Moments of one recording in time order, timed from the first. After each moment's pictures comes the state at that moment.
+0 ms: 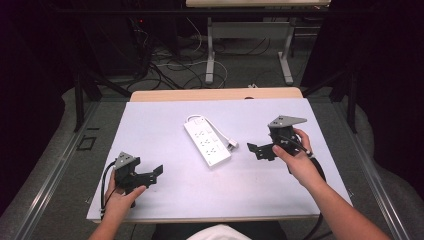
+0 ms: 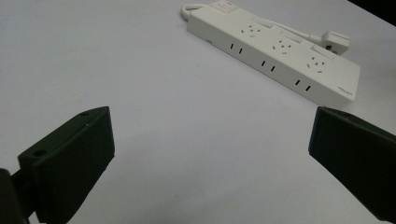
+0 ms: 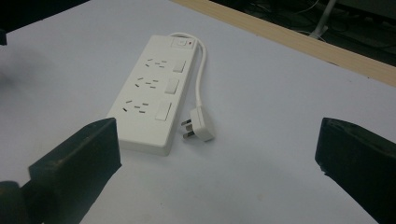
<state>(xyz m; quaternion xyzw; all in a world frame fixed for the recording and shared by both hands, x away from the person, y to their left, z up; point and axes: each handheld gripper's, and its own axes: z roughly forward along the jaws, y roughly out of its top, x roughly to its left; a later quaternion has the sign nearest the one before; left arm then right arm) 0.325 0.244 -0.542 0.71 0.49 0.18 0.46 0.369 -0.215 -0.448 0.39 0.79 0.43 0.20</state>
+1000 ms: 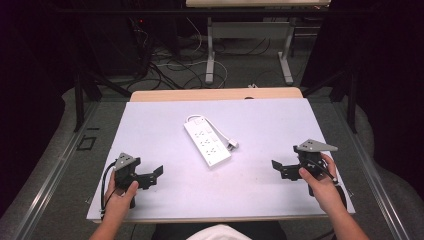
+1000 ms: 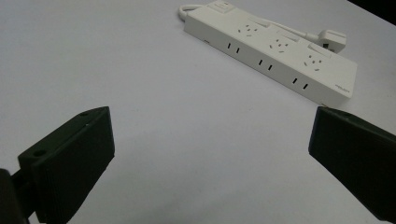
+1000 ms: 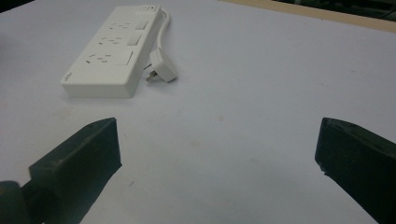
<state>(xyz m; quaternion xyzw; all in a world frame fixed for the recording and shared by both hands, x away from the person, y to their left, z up) 0.323 0.244 -0.542 0.72 0.49 0.18 0.46 0.329 -0.286 -0.504 0.44 0.75 0.45 0.21</state>
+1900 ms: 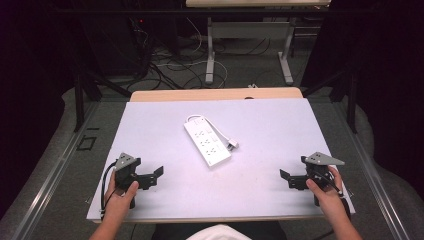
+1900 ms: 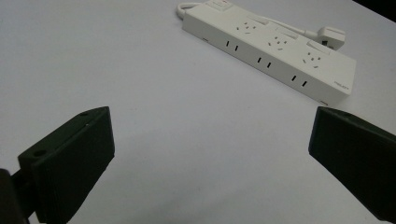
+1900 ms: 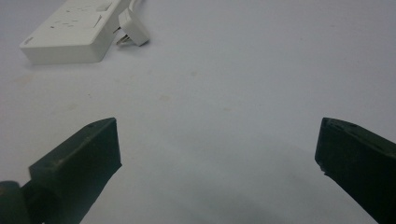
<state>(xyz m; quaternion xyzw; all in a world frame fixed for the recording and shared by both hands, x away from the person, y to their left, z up) 0.323 0.244 -0.542 0.72 0.48 0.18 0.46 0.317 -0.313 -0.546 0.46 0.74 0.45 0.22</state>
